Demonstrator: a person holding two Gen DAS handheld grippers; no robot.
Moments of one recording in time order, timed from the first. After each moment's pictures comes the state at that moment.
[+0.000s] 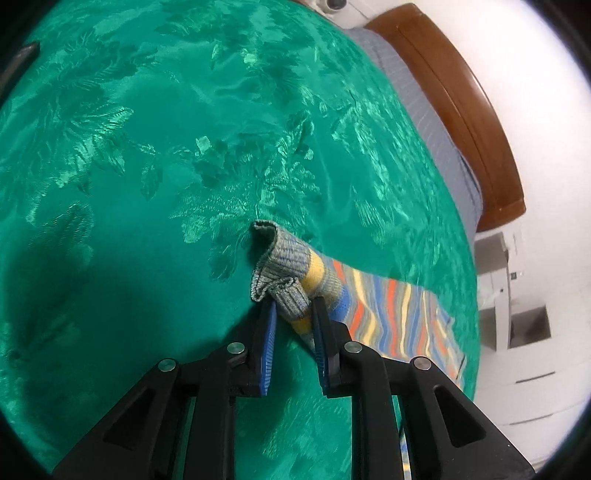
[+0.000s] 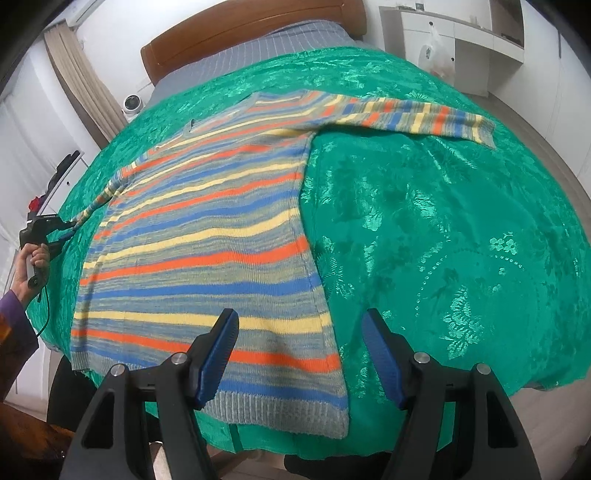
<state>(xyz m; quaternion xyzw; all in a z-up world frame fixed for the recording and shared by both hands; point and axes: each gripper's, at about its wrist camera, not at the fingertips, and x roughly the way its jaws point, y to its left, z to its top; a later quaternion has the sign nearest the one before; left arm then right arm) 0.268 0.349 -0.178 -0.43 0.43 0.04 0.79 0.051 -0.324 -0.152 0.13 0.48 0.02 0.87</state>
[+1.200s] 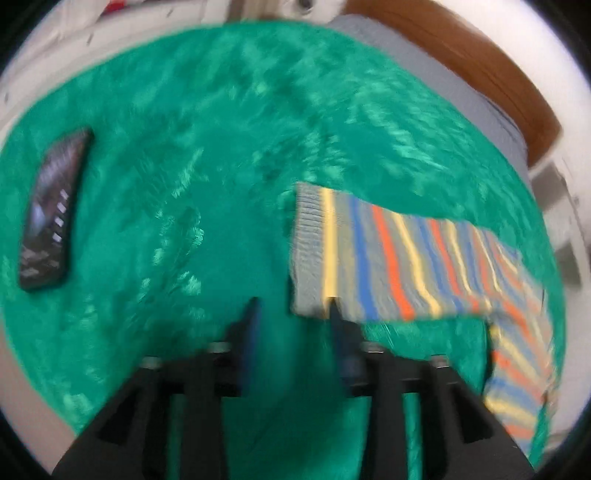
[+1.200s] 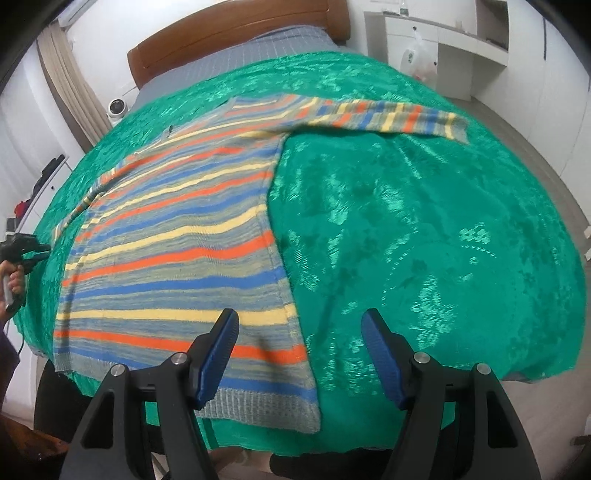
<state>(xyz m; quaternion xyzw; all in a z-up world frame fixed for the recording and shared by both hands) 0.215 0.318 -0.134 -0.21 0.47 0.11 0.85 0.039 -0.335 -0.158 0.12 0.47 -0.03 0.87</state>
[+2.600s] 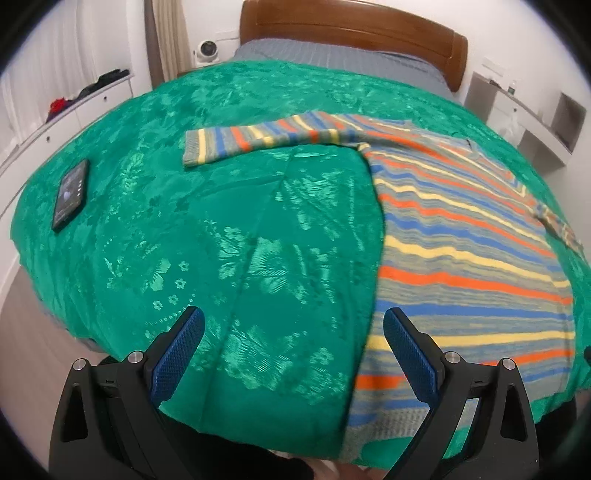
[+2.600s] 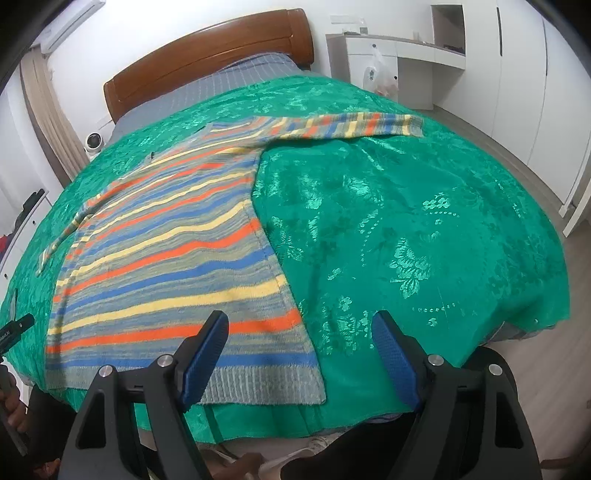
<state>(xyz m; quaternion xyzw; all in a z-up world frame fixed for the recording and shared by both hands) 0.050 0.153 -0.134 -0.04 0.43 0.04 0.90 -0.006 -0.320 -0.158 0.14 0.42 -0.09 0.89</state>
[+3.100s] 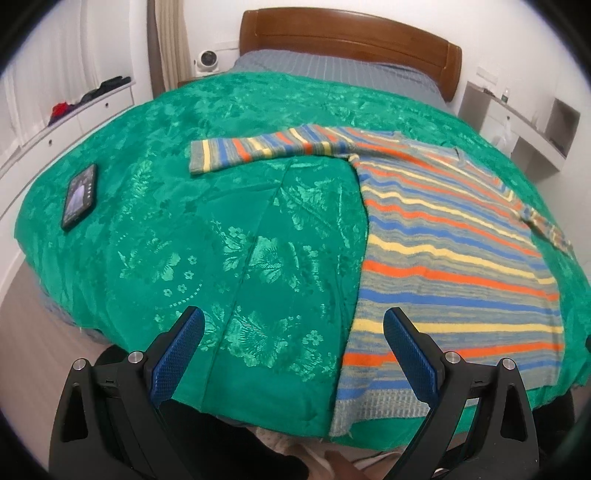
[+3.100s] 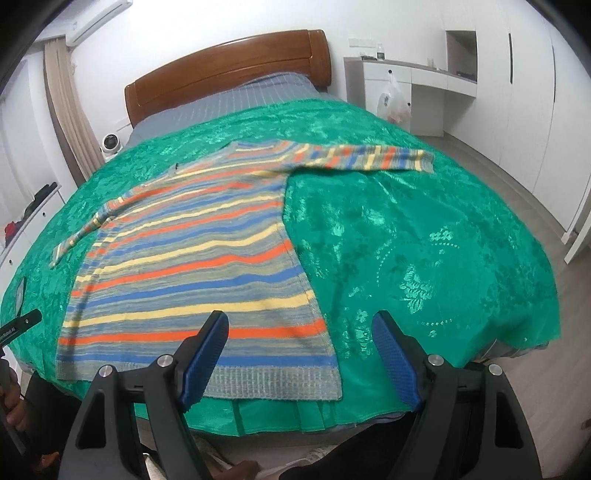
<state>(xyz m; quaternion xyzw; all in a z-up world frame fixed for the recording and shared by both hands) 0.027 0.152 -0.118 -0.05 0.41 0.04 0.91 -0.022 -0.301 -0.129 0.11 0.38 -0.07 0.92</state>
